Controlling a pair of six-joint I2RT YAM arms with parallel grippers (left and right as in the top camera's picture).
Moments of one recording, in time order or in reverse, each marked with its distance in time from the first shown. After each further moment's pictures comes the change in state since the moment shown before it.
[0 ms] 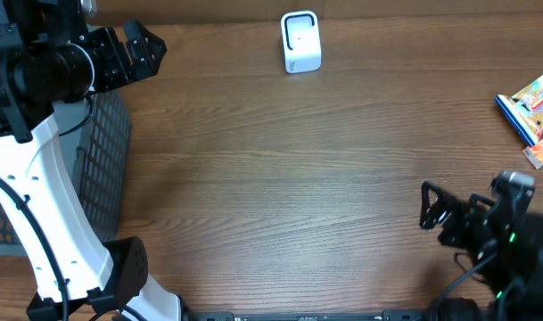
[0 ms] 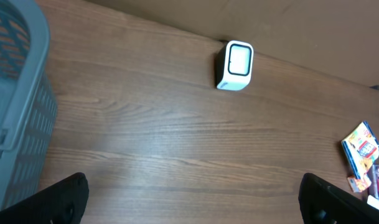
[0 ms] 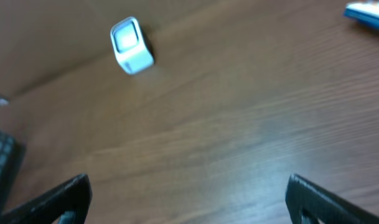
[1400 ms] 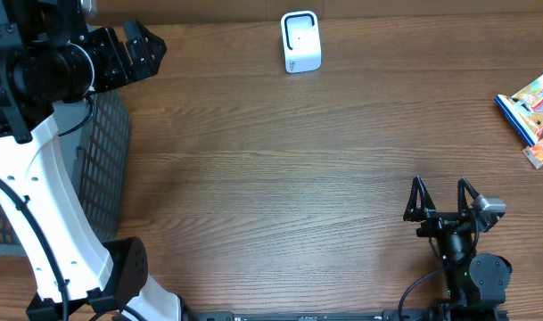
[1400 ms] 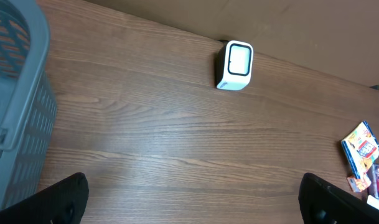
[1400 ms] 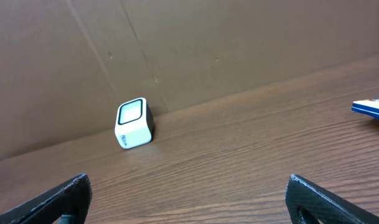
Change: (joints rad) left arm 0.000 0.000 0.000 0.001 0.000 0.000; right arm 0.003 -0.414 -0.732 0.832 0.082 -0.052
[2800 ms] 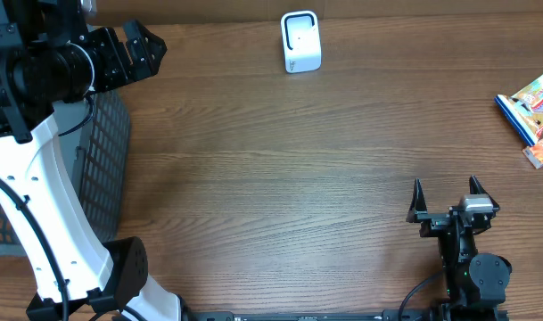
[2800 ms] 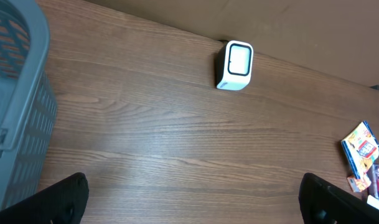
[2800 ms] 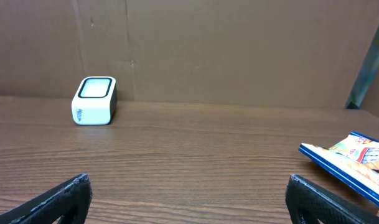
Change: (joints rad) left arm 0.000 0.000 0.000 0.000 0.000 0.000; right arm 0.000 0.000 0.000 -0.007 0.052 -0.363
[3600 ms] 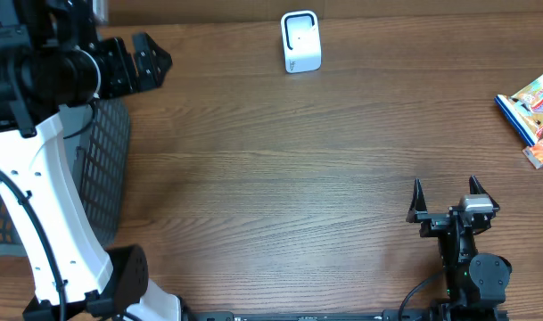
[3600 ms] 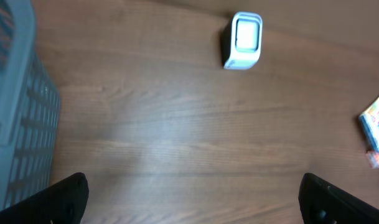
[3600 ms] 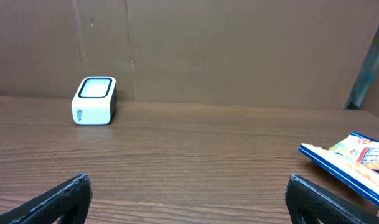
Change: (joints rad) left arm -0.007 -0.042 -0.135 0.011 -0.007 0.101; right arm 0.000 0.000 0.000 0.001 0.000 0.000
